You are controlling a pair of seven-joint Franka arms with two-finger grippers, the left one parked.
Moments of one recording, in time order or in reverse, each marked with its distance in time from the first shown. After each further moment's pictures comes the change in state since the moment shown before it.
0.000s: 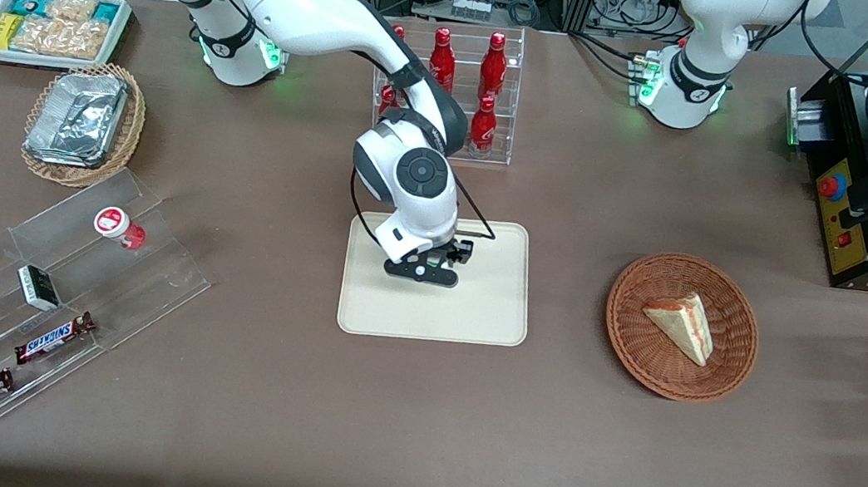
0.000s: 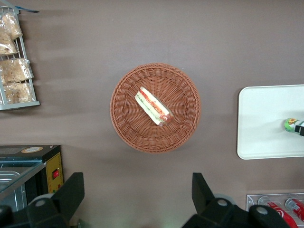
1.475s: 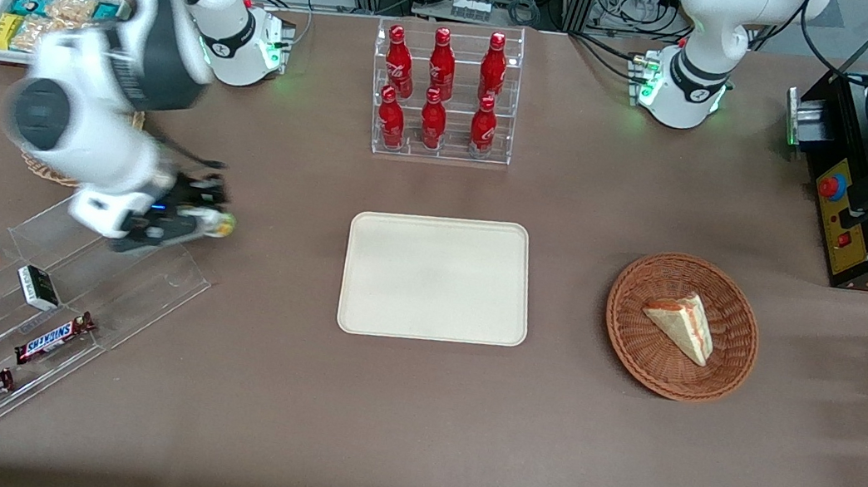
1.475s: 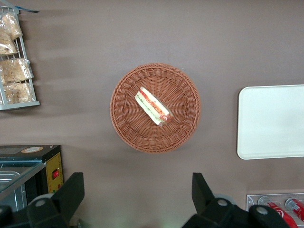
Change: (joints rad) arm -0.486 -0.594 0.008 -0.395 0.000 -0.375 -0.865
